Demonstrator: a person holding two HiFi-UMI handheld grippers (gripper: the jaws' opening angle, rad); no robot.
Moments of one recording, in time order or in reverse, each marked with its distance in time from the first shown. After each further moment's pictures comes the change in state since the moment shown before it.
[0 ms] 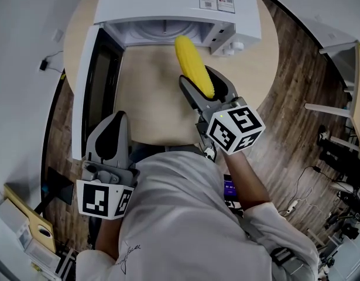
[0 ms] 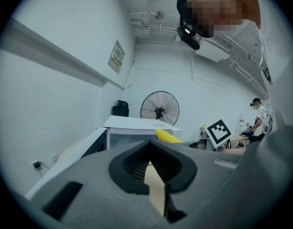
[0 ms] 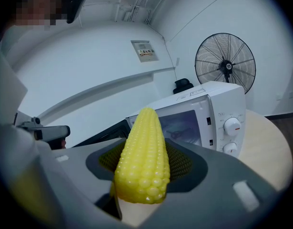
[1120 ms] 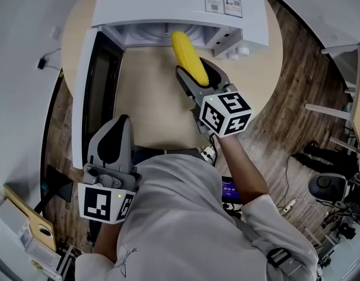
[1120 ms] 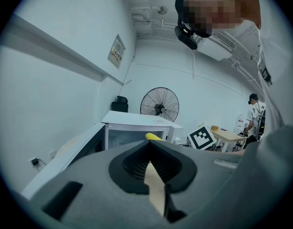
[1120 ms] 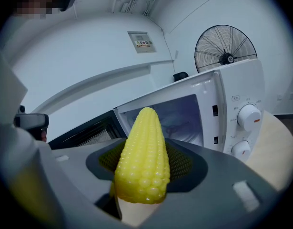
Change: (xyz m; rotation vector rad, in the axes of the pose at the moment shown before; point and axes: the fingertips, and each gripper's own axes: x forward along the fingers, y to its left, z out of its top) left arm 0.021 0.009 -0.009 -0.020 0.049 -0.015; right arm 0.060 -0.038 -0.023 -0.006 0.069 -0.030
